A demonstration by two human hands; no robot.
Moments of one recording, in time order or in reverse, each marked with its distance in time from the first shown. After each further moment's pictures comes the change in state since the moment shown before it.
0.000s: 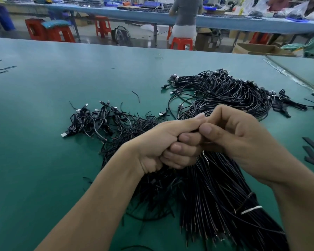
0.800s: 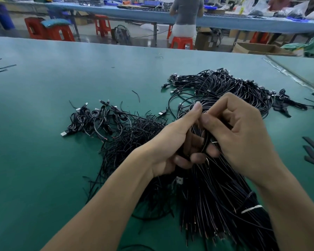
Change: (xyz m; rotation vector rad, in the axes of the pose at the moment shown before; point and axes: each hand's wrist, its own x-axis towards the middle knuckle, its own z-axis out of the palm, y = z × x) left_hand 0.015 -0.013 0.007 0.060 0.212 0.115; right_hand 0.003 0.001 0.014 -0.293 0.320 -0.158
